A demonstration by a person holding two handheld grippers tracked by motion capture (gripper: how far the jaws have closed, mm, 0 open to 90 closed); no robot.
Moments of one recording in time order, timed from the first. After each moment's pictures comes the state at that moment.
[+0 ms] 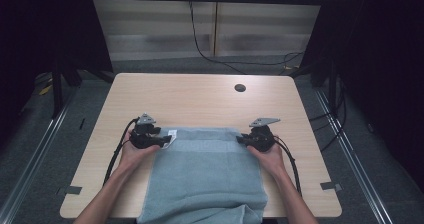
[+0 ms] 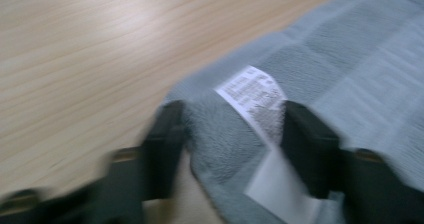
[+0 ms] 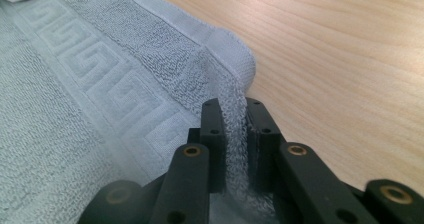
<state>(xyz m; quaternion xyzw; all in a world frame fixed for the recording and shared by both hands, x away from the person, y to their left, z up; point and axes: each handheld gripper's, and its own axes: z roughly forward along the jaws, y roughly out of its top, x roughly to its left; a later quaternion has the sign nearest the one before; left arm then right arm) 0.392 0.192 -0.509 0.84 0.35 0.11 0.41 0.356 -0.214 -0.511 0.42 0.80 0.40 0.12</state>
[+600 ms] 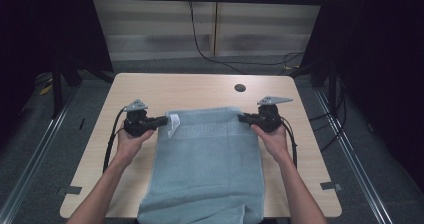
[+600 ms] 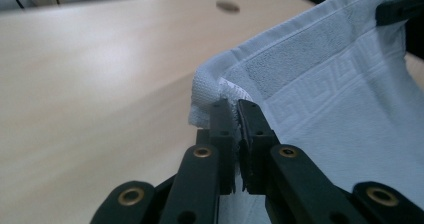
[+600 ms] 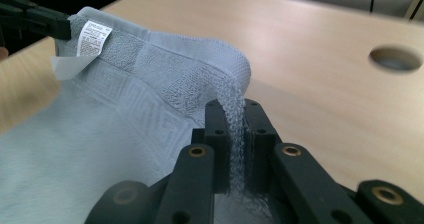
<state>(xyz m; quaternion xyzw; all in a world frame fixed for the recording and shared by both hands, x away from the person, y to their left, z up) 0.404 0.201 -0.440 0.78 0.36 0.10 0.51 0.379 -0.221 -0.433 0.42 0.76 0.48 0.14</state>
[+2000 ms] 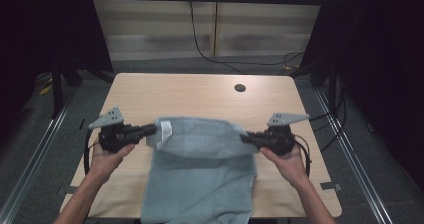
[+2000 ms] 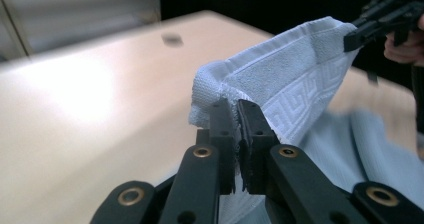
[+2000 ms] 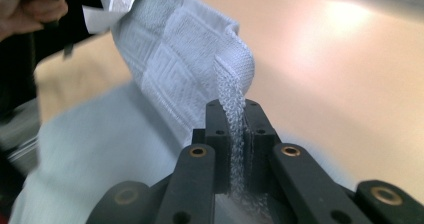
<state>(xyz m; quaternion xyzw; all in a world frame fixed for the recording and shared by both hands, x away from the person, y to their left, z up) 0.319 0.232 -0.400 0.79 0.27 0.09 0.55 0.281 -0.216 -0.403 0.35 0.79 0.49 0.09</state>
